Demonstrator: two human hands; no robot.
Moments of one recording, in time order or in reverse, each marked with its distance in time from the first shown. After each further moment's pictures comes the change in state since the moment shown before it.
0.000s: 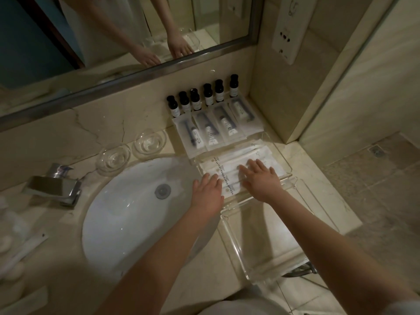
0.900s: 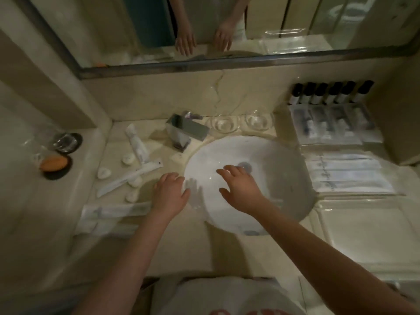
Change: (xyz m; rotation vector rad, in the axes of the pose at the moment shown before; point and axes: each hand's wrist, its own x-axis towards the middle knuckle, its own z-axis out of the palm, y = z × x) left_hand -0.257 -0.255 0.038 -0.299 0.208 -0.603; right_hand -0.068 -0.322 0.031 0.084 0.130 -0.570
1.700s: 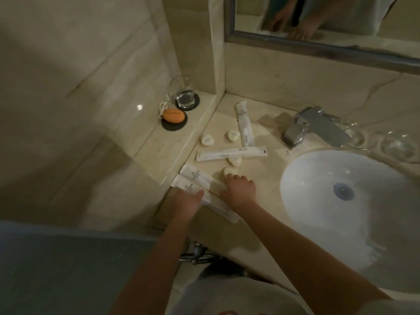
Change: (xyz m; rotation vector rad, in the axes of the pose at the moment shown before) left_hand -0.079 -0.198 0.032 -0.854 0.046 -0.996; right_hand 0.094 -0.222 0.144 -0.203 -0.277 -0.102
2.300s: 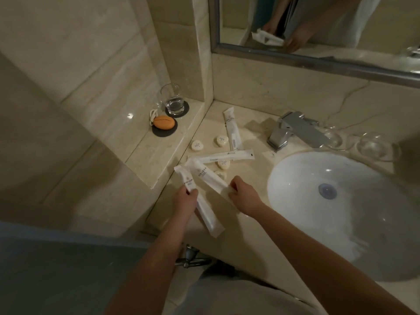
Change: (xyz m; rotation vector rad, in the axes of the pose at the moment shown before) left_hand -0.010 0.017 0.014 -0.239 -0.053 0.150; right_hand -0.029 0.038 -0.023 0.559 -0.059 0.045
